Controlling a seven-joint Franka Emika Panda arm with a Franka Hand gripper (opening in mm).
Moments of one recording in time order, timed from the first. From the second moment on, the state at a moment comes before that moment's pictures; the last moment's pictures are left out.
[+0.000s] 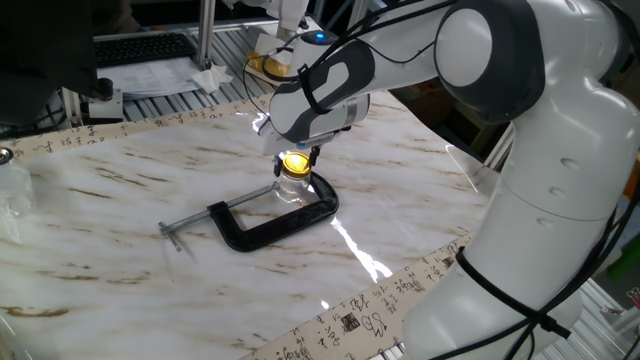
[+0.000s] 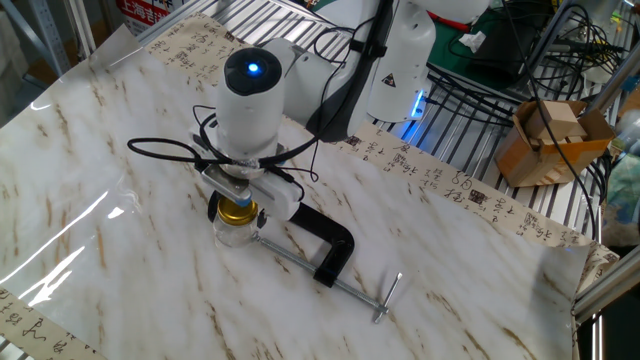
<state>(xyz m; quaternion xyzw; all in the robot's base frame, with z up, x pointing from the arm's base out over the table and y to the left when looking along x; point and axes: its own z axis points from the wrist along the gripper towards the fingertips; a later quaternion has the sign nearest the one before) 0.524 -0.074 0.132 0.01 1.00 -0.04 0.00</state>
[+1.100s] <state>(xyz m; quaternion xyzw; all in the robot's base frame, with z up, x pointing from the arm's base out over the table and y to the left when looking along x) 0.523 -0.078 0.159 0.14 0.99 -0.02 -0.01</state>
